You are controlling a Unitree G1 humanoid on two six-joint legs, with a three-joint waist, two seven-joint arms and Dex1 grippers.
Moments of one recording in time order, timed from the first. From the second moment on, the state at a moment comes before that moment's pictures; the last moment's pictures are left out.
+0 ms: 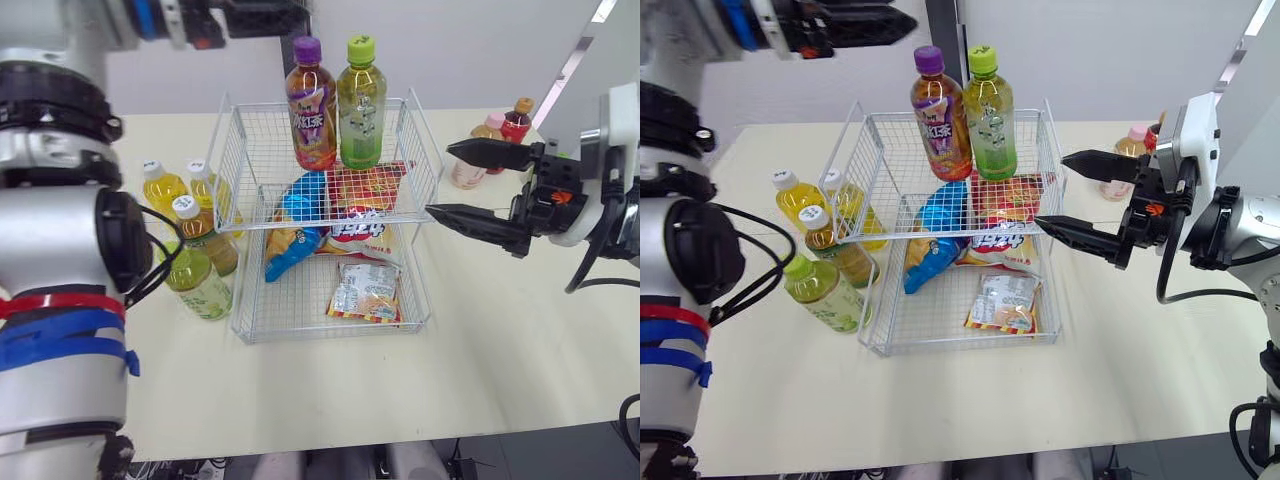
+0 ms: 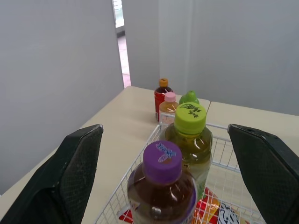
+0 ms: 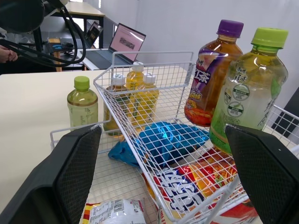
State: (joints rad) left arm -1.62 0.74 0.05 0.80 -0.20 0.67 -1.30; right arm -0.64 -0.89 -0.23 -0.48 0.92 0.79 0.81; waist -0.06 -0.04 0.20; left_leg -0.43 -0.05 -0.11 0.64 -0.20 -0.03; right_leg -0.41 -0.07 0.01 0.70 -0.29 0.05
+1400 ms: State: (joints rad) left arm -0.15 0.88 0.90 -0.24 -0.56 0.89 -0.83; right arm -0.85 -0.72 0.03 -0.26 0.72 0.69 1.06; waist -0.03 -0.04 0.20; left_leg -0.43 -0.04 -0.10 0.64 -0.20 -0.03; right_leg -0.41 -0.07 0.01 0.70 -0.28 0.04
